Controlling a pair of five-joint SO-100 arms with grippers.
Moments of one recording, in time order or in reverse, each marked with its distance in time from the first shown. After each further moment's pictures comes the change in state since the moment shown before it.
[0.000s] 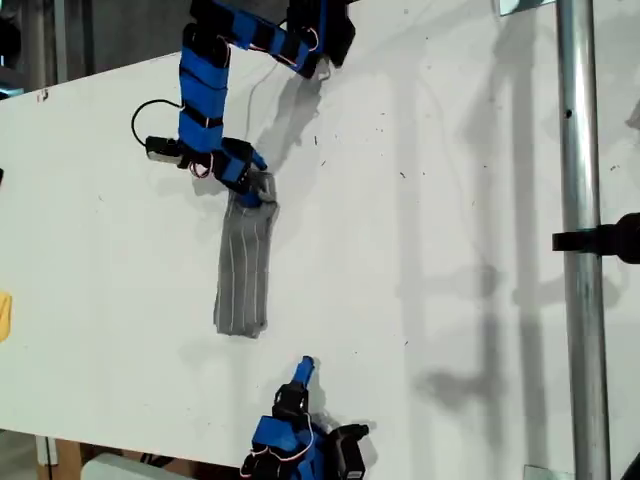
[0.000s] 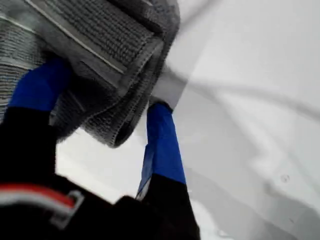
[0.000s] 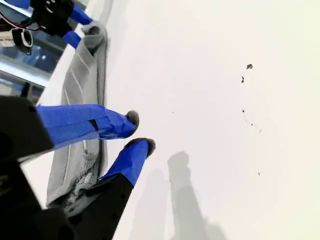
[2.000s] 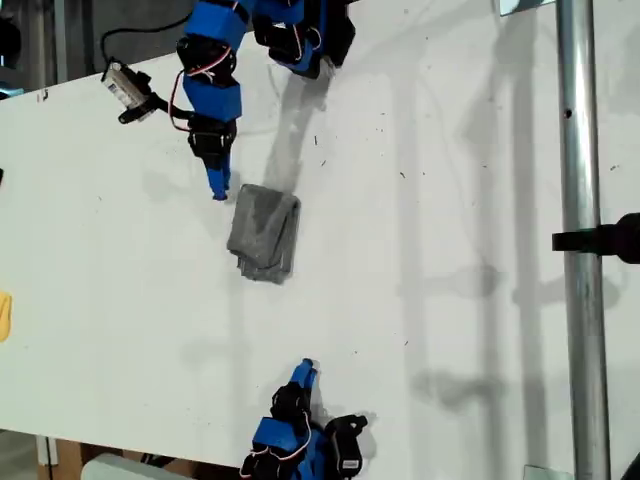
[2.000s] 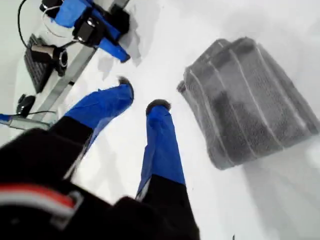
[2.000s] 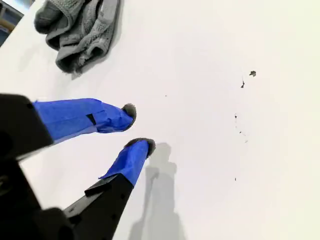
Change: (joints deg) arm 0 -0.3 0.1 0.4 4.1 -15.6; arm 1 -16.3 69.7 28.4 -15.4 0.4
